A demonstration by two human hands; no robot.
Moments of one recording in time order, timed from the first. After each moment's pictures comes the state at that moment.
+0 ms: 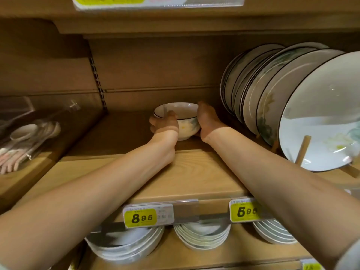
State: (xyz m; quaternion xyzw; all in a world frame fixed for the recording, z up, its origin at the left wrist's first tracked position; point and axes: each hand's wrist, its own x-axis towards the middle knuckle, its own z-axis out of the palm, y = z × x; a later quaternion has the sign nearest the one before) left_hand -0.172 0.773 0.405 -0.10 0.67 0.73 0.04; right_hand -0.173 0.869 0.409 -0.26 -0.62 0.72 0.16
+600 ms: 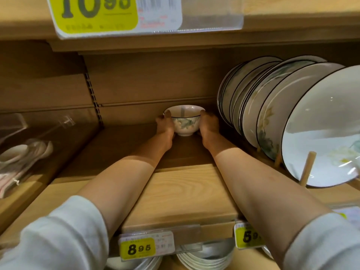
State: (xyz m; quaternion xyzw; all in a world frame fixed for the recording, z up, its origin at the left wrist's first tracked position) left_hand -0.275 0.808 0.391 0.00 0.65 0.76 0.04; right_hand -0.230 0.902 0.396 -0.26 -0.65 0.67 0.27
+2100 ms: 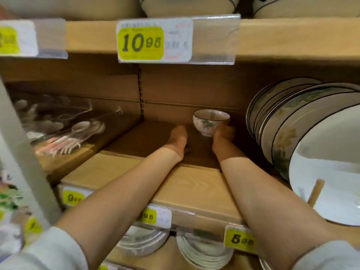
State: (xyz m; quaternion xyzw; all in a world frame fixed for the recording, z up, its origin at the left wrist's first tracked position) left_hand -0.201 0.770 0.410 -0.12 0.61 0.78 0.06; right_hand -0.238 0.888 0.403 -0.28 -0.62 0.69 0.25
